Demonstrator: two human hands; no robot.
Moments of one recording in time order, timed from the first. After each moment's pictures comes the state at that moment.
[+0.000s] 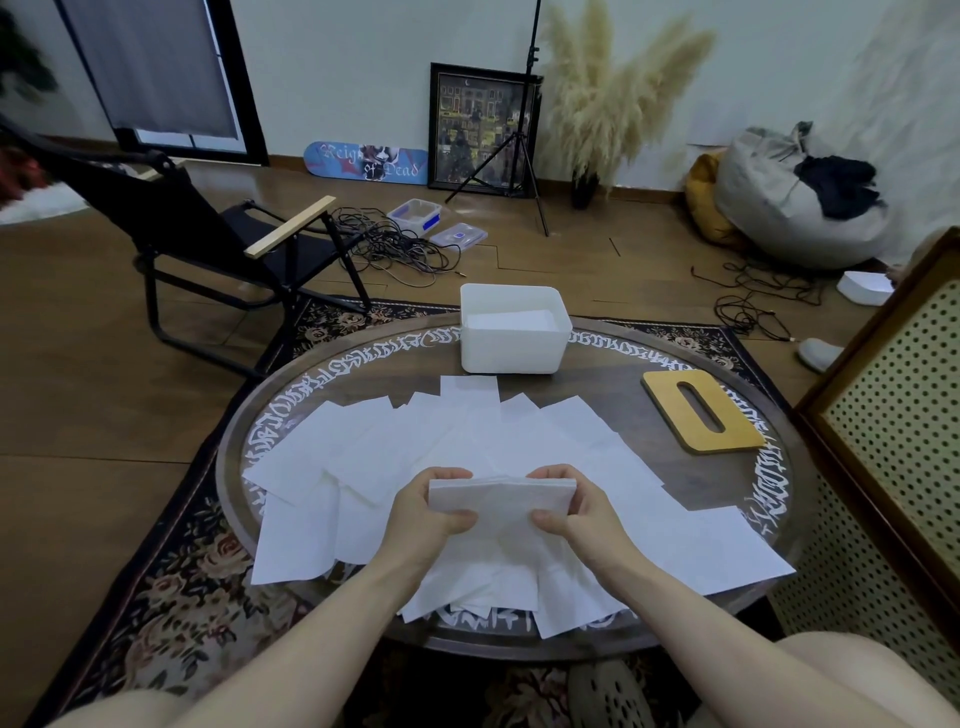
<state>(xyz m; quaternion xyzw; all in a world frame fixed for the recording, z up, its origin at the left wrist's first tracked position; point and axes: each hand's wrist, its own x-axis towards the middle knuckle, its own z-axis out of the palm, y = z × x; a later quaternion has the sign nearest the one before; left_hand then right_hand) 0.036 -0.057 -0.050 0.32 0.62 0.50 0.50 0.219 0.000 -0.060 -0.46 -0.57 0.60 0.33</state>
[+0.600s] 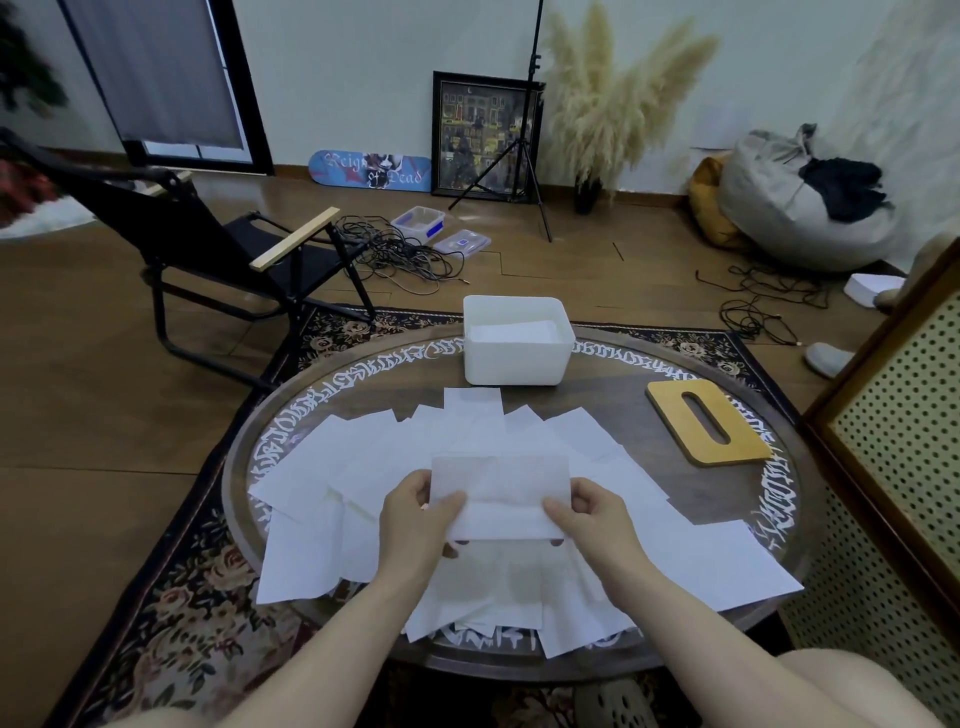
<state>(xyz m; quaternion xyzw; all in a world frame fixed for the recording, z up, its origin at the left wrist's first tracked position) 0.036 -0.053 -0.040 0.31 0.66 0.54 0.42 0.212 0.000 -0.039 -0.55 -0.53 0.55 0.35</state>
